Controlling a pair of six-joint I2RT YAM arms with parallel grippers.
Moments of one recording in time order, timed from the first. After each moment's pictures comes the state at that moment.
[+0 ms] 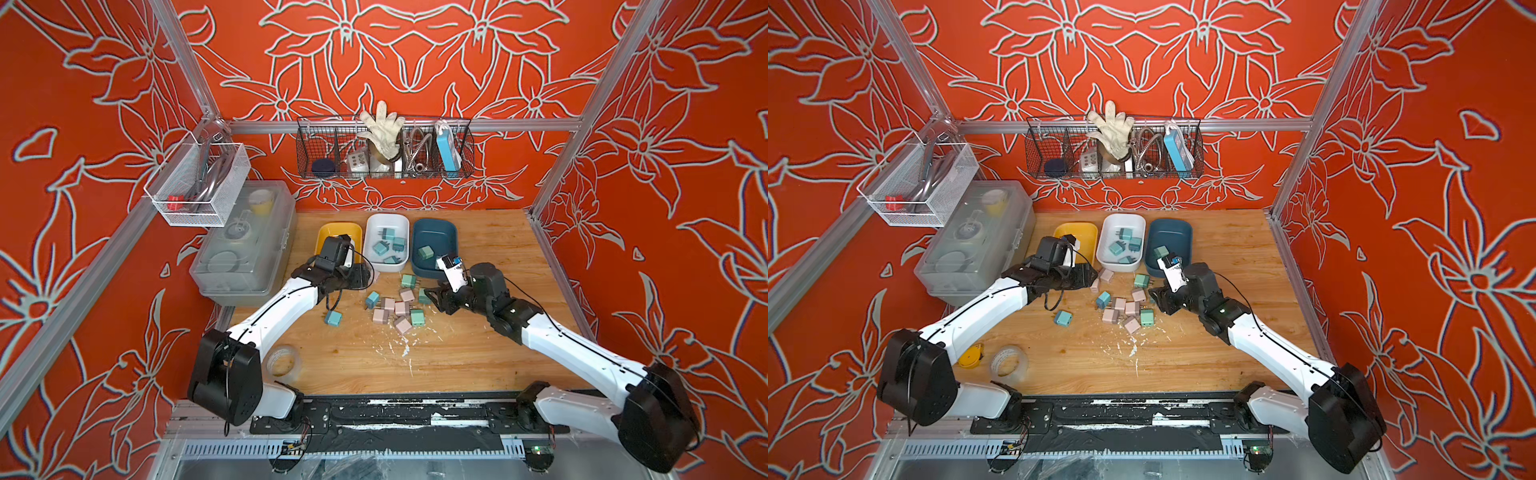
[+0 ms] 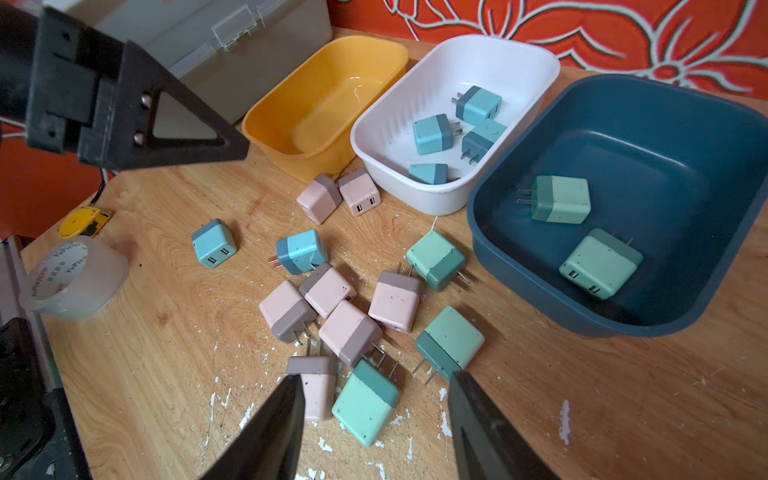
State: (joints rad) left arm -0.33 1.40 1.01 -0.46 0.14 -0.42; right arm 0.61 1.14 0.72 -0.11 -0.21 0.10
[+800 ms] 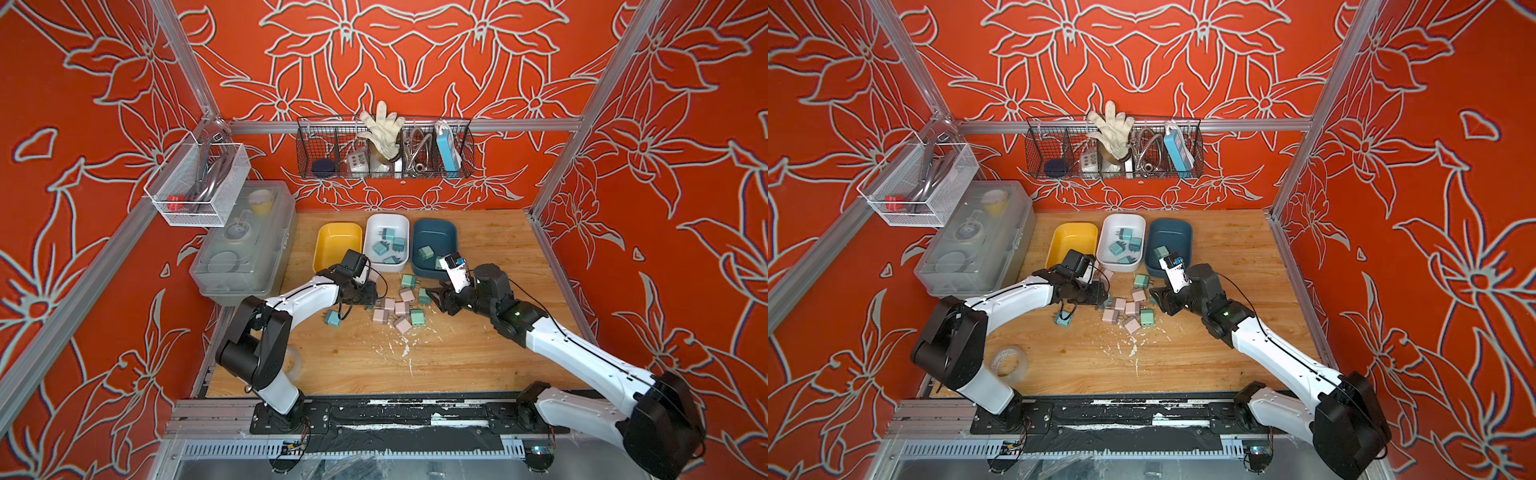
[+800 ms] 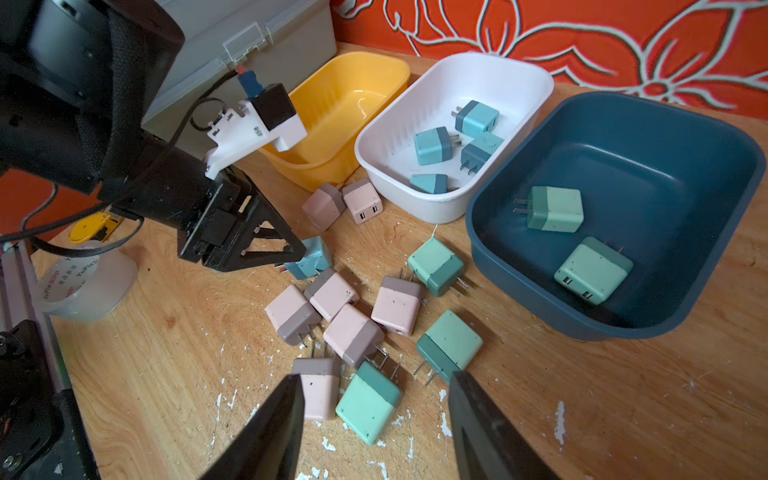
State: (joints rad) left arm -0.40 1.63 0.99 -0.42 0.16 -0.37; right arm 0.61 1.11 0.71 -0.11 -0.21 0.10
